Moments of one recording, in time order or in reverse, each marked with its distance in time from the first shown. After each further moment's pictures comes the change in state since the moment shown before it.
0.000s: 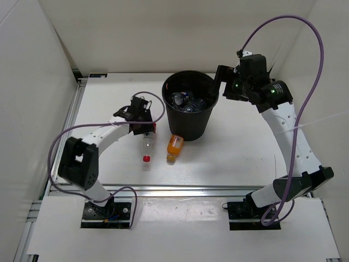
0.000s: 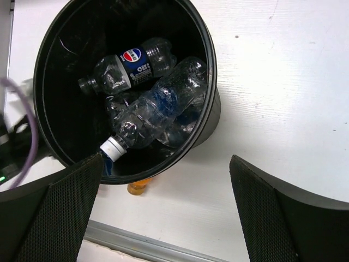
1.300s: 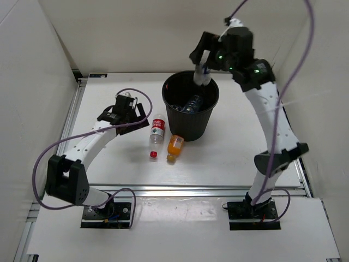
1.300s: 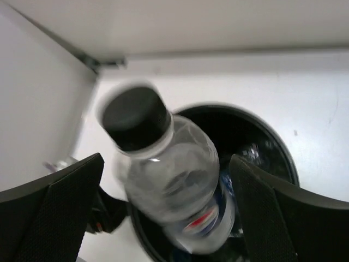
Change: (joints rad) left arm 0.103 -0.267 -0.034 -0.130 -0.016 -0.028; right arm 0.064 0.276 0.480 0.160 0.014 0.071
